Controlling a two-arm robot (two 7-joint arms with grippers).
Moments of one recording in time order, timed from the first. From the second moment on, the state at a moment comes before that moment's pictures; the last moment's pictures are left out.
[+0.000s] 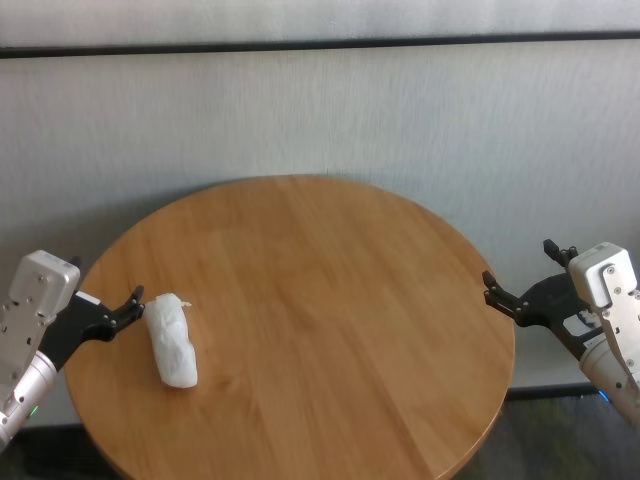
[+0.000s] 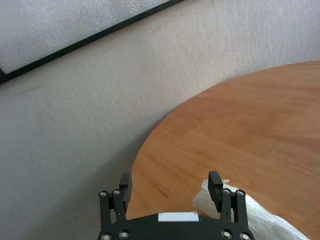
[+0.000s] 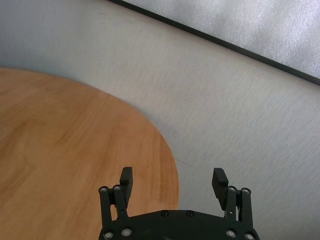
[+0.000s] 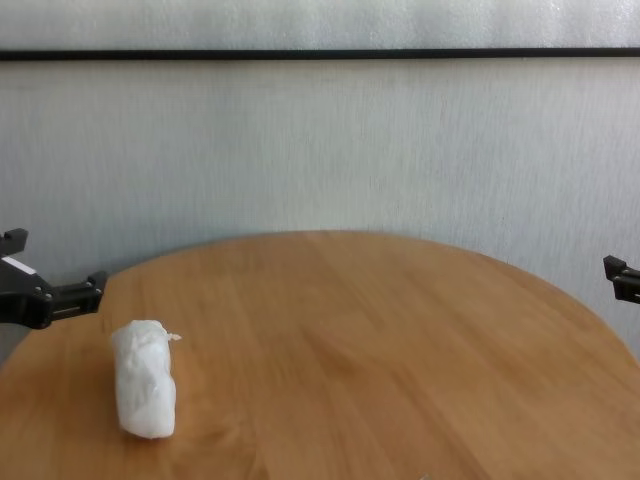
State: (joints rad) left arm -0.20 0.60 0.45 -1.41 -0.25 -0.12 0.03; right arm 0.20 0.60 -0.45 -1.41 0.25 -0.12 -0.03
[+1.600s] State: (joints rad) left arm -0.18 0.62 0.42 -1.57 -0.39 0.13 -0.08; right arm 0.20 0.60 -0.45 -1.41 0.25 -0.12 -0.03
